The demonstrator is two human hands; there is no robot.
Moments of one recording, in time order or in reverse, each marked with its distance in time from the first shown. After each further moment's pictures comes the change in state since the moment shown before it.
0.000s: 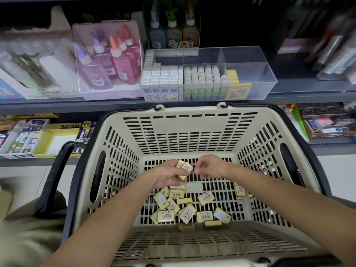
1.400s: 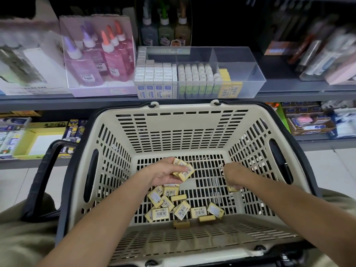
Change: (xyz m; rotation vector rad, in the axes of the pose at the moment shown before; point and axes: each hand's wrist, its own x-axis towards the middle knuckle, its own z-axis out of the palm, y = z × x) left_hand 0.004 0.001 0.006 -0.045 -0.084 -0.007; right_hand -0.021 0.055 -0.016 -0.770 0.000 0.596
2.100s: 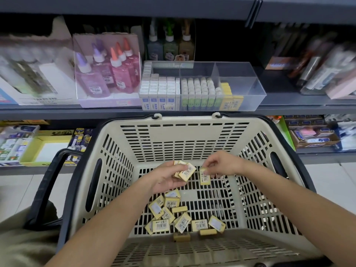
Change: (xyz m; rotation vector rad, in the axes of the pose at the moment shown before) left_hand -0.011 0.013 0.006 -0.188 0.032 0.104; right_hand -0.036 -0.012 -0.070 0.663 0.038 -0.588
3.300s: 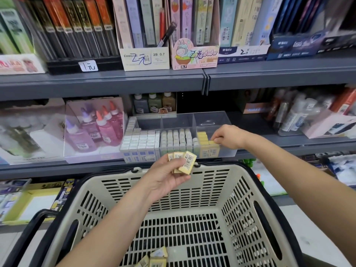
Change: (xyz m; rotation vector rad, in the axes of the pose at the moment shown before) left_hand -0.038 0.121 0.100 -0.151 -0.040 0.409; right_hand -0.008 -0.048 -0.187 -0.501 0.476 -0.107
